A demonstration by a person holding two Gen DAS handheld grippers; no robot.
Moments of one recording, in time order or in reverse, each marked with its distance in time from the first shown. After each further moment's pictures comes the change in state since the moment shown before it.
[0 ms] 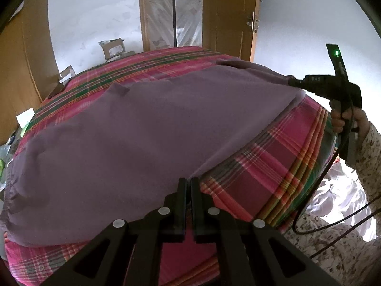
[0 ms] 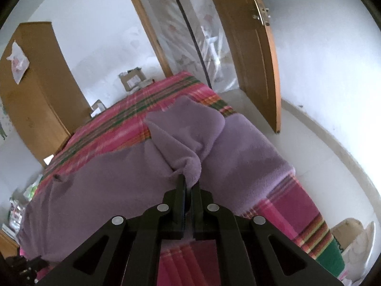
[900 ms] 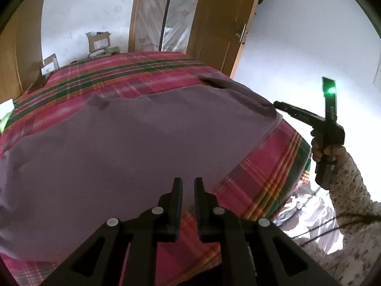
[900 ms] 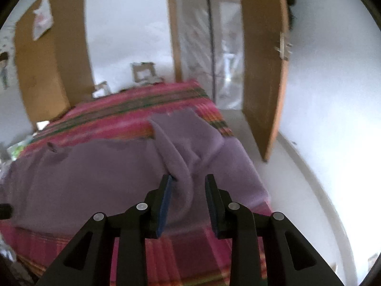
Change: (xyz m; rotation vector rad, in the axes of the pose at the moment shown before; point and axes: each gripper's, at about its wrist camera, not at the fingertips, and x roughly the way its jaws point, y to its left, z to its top) left arm 0.004 0.004 0.046 -0.081 0.015 -0.184; right arm -0.026 0.016 0.008 -0.282 -0.049 -0.062
